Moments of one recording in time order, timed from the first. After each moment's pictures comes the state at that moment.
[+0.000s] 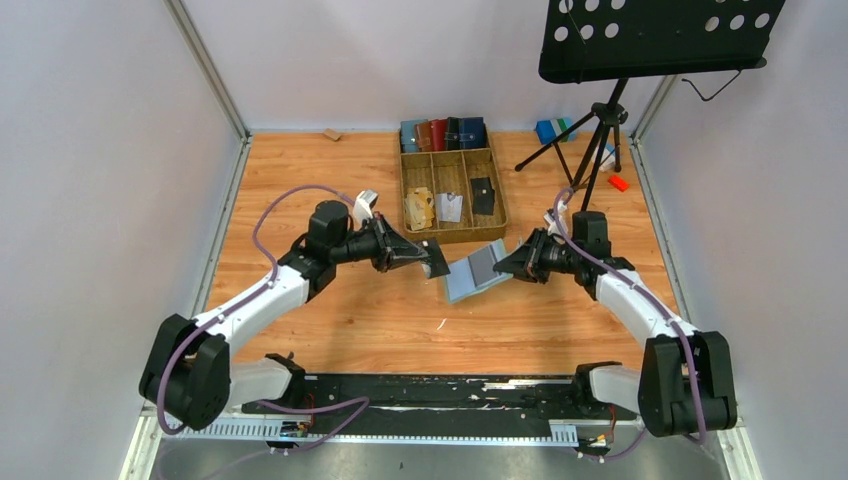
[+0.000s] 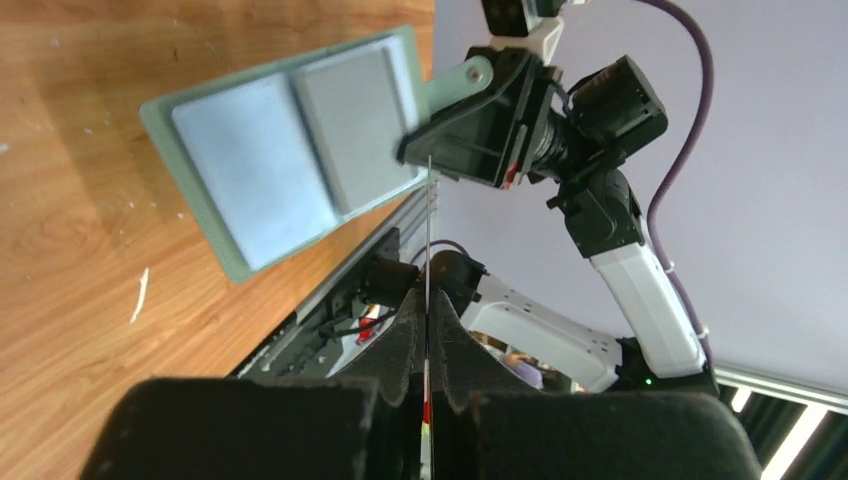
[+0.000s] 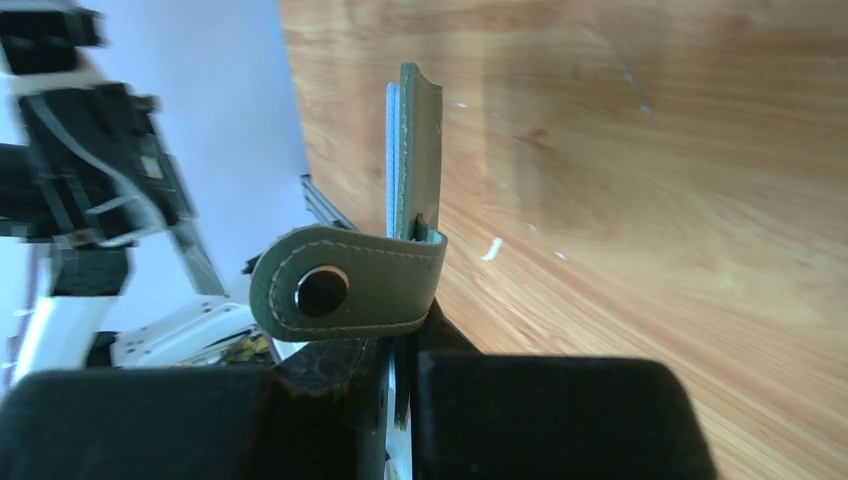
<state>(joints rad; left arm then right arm) -0.48 1.20 0.65 0.20 0.68 -1.26 0.12 1.20 0.62 -0.12 -0.86 0.82</state>
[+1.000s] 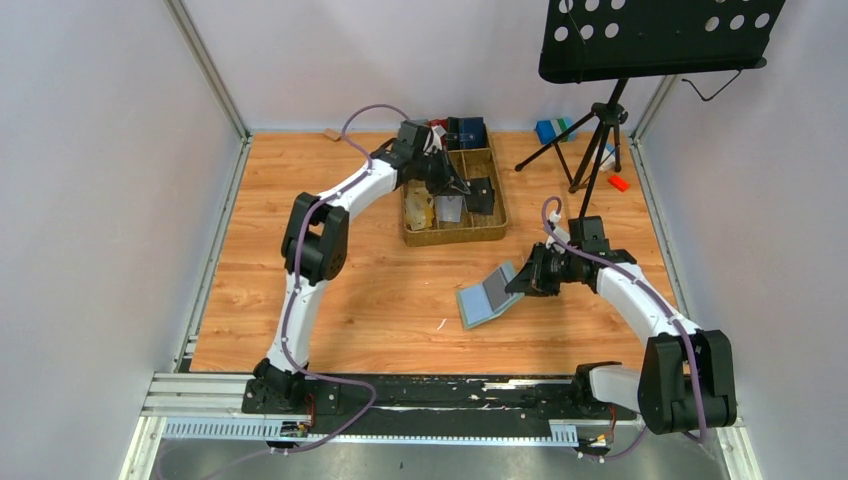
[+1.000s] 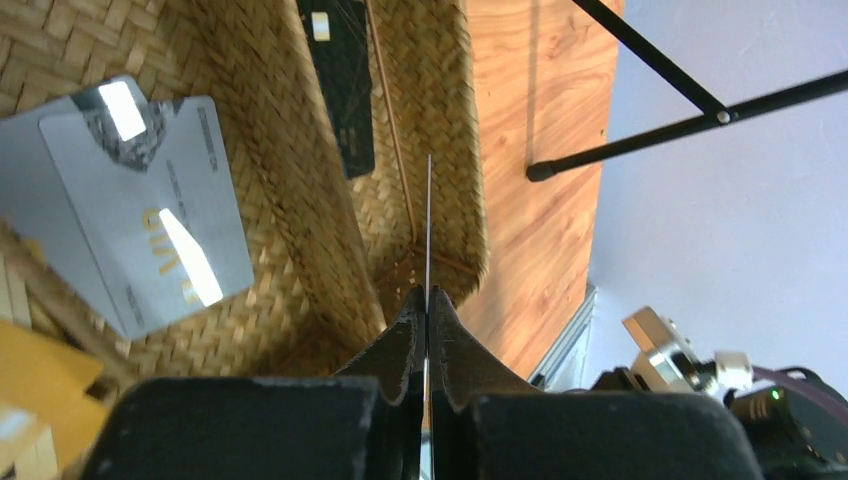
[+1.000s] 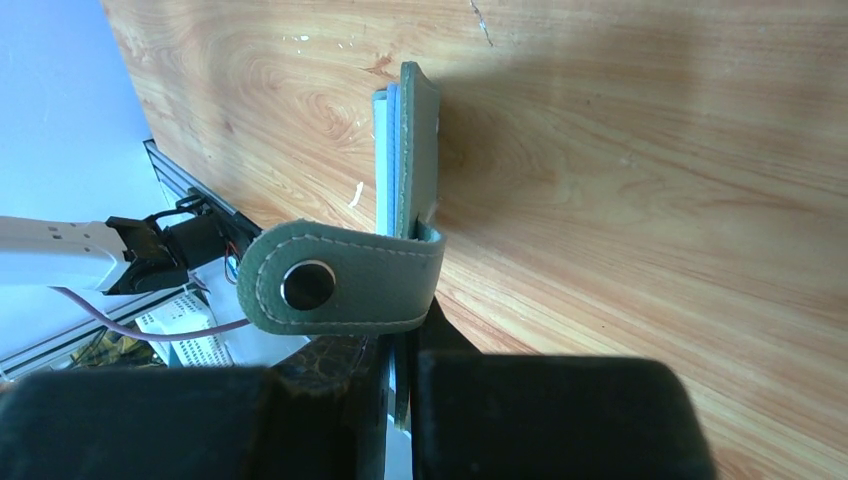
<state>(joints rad) -0.50 2.28 1.94 -0.37 0.58 -0.79 0.11 1.22 0.67 -0.51 -0.69 0.44</state>
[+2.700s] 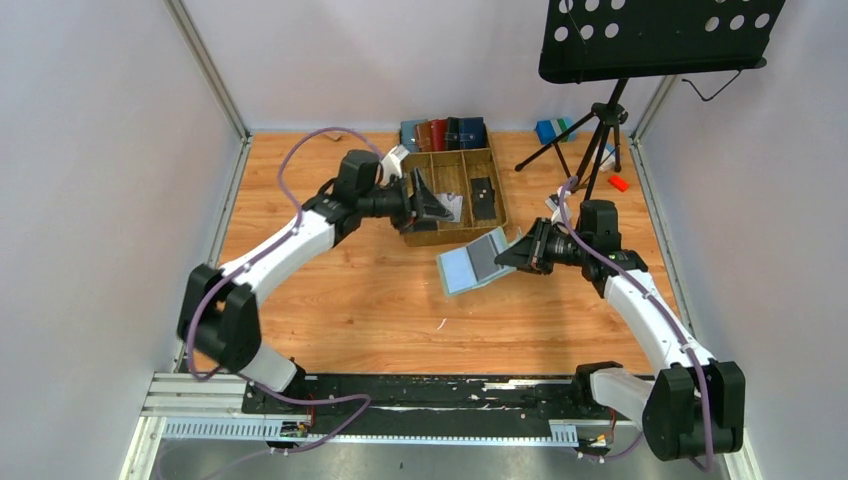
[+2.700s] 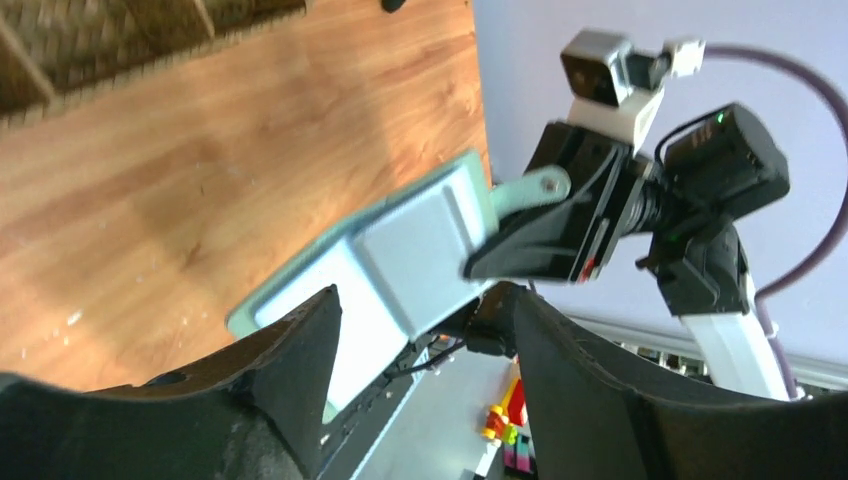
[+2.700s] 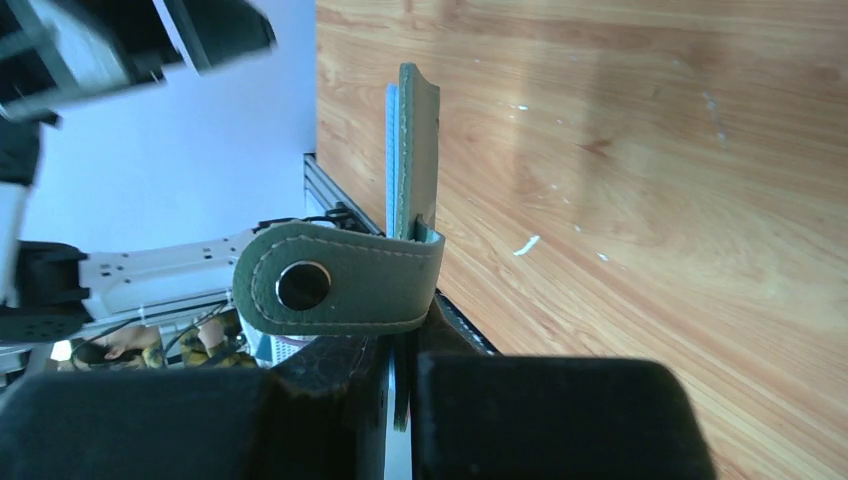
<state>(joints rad) -0.51 1.59 1.24 -0.15 0.66 -0.90 0.12 1.11 0.73 -0.33 -0.87 0.65</state>
